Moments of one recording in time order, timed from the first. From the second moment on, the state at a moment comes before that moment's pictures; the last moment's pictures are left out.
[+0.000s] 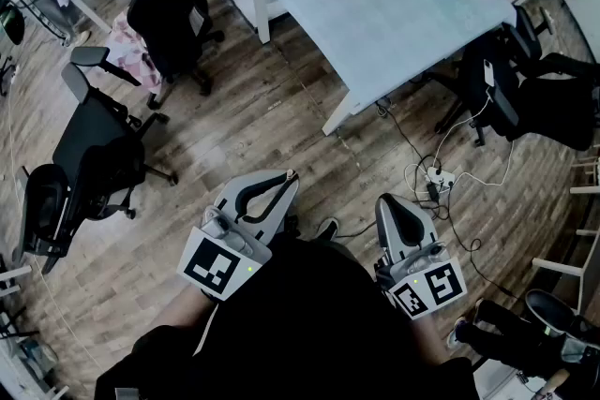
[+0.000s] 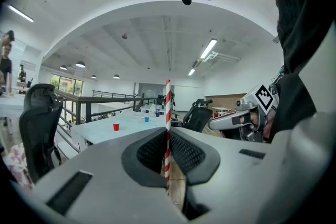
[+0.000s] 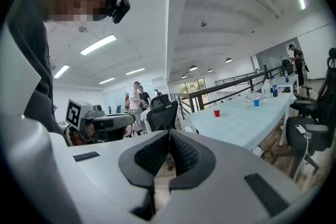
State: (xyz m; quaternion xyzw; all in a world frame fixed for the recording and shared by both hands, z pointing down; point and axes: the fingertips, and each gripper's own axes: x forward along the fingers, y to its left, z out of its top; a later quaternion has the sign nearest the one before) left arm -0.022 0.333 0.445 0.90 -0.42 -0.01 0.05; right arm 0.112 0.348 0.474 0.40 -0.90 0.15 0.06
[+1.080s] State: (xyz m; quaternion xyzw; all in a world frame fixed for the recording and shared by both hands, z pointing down) left arm -0.026 0.346 0.437 0.91 -0.41 0.03 0.04; right arm 0.097 0.350 0.459 0.40 -0.90 0.18 0.04
